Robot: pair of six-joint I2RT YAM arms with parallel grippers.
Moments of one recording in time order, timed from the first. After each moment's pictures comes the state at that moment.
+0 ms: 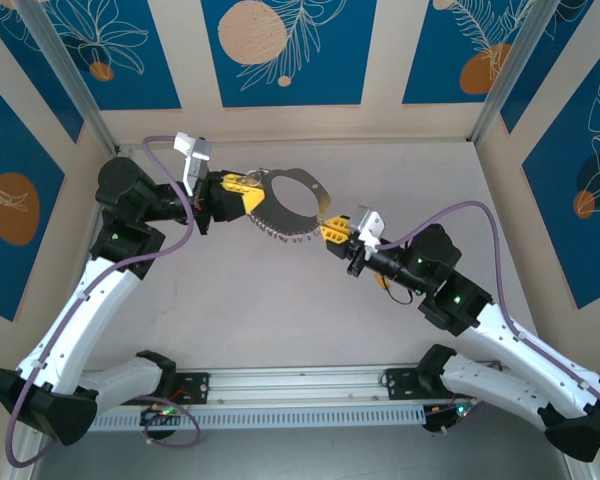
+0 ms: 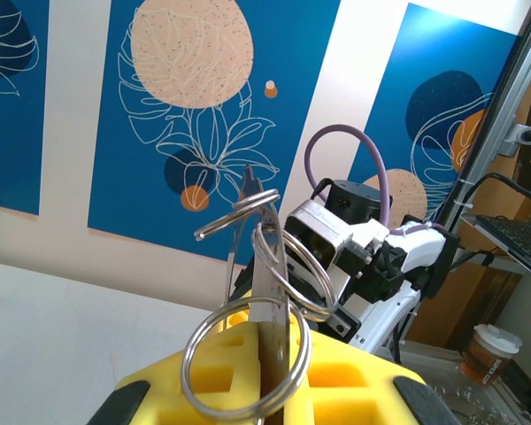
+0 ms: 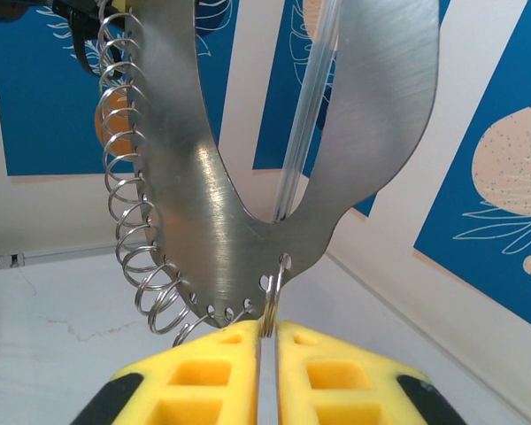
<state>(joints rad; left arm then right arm) -0.39 1.09 1.21 0.16 1.13 -0.50 0.81 0.78 0.82 -0.02 -0.19 -0.21</state>
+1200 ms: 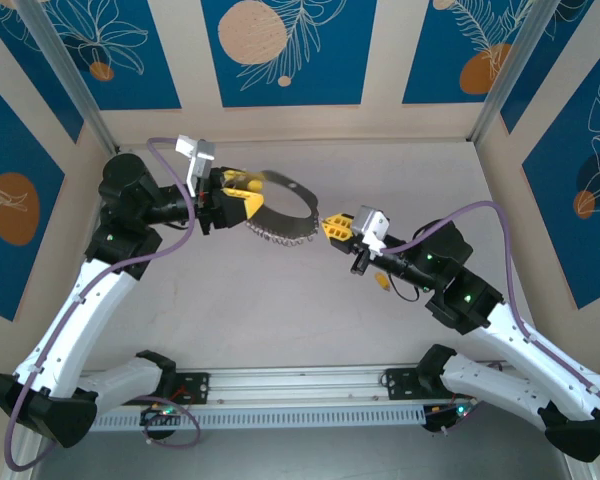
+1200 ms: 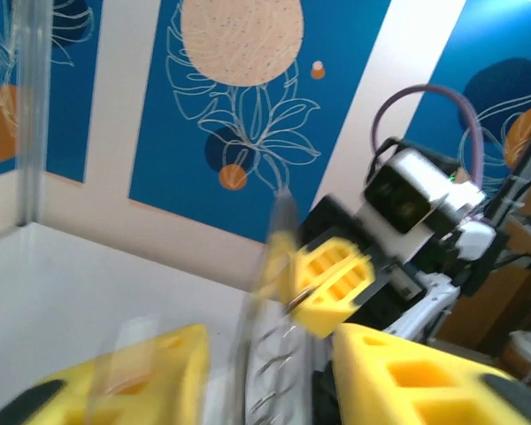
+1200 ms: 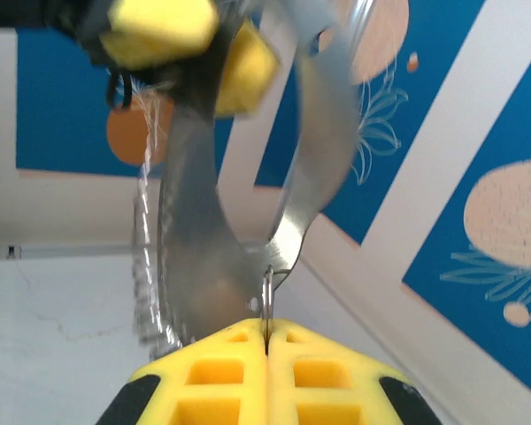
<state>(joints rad) -0.39 1.08 1.24 -0.07 1.04 -0.36 0.81 0.78 0.91 -0.08 -0.24 -0.31</state>
